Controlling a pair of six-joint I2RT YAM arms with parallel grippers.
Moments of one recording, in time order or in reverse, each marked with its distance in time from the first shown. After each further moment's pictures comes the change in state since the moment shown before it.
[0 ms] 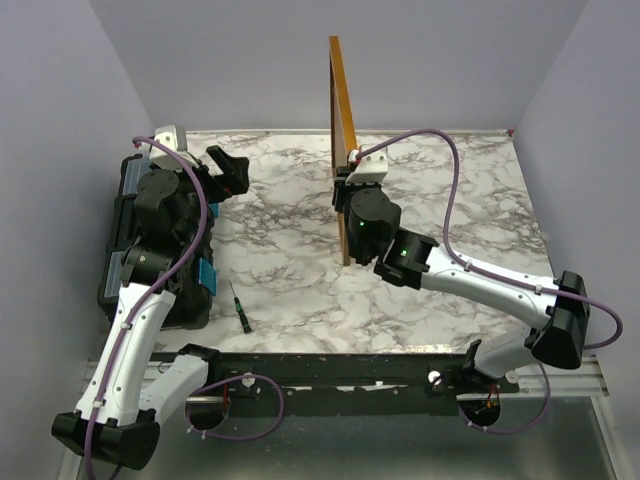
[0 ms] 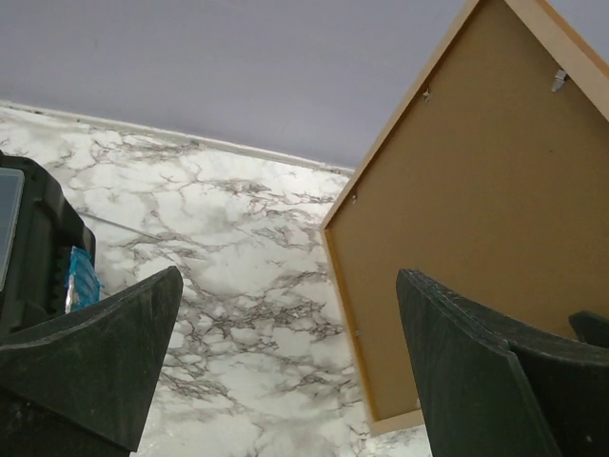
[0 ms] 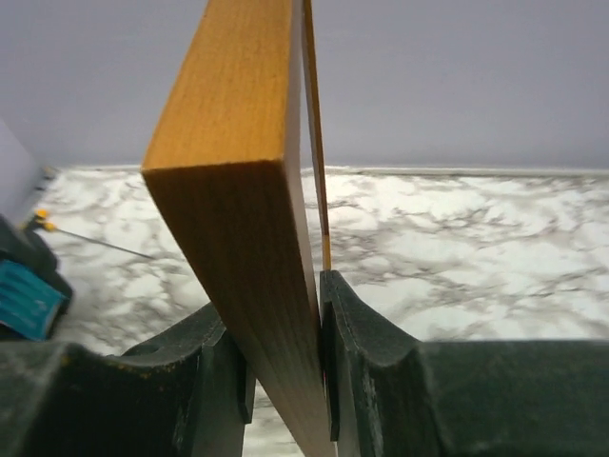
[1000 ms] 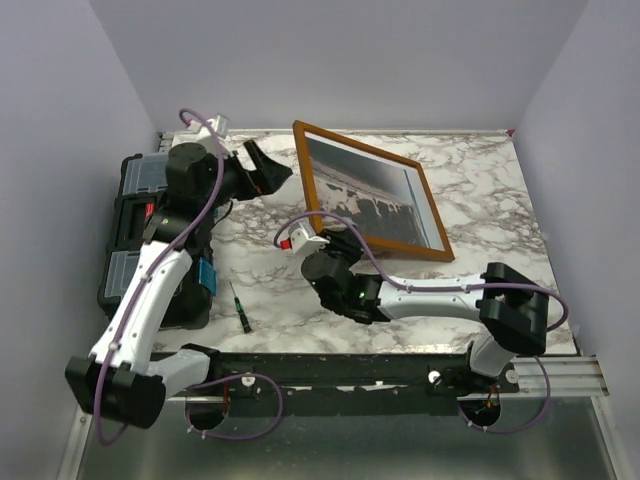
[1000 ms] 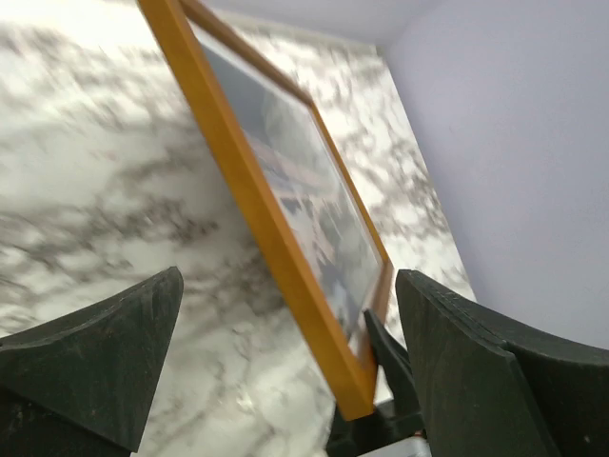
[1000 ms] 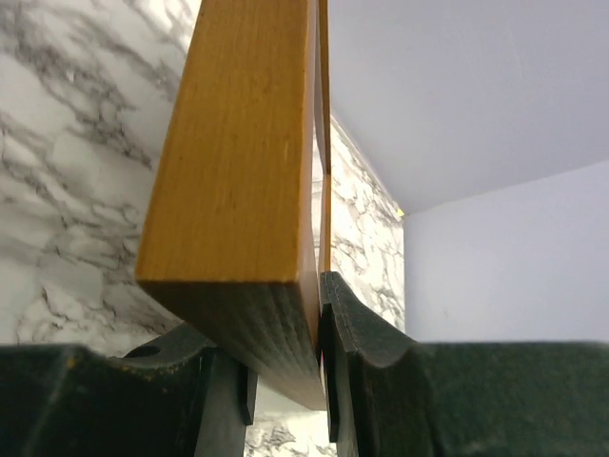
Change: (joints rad) left arm -0.028 0.292 0.068 -0.027 0.476 -0.195; right arm 0.146 0.220 -0.287 0.074 0.204 -0.599
